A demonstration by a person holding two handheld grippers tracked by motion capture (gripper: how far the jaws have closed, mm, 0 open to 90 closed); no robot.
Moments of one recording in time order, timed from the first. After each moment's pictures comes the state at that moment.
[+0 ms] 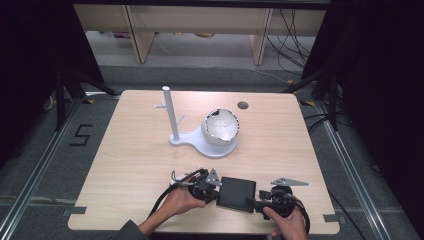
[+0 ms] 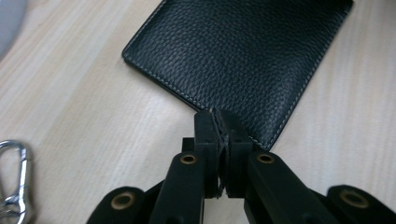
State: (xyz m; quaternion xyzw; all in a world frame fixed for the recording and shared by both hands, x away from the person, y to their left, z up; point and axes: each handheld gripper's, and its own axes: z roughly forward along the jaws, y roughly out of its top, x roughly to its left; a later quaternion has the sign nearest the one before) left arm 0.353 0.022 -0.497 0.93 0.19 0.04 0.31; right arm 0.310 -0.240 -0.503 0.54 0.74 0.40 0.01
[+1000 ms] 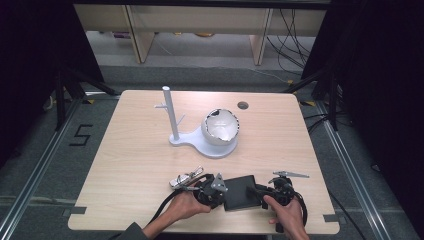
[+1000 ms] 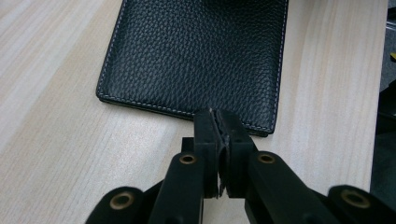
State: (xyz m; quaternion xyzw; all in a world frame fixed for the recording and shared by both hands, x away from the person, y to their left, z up) left arm 0.344 0.010 -0.499 0.93 0.17 0.03 0.32; right arm 0.337 -0.247 -0.511 0.57 0.70 0.43 -0.01
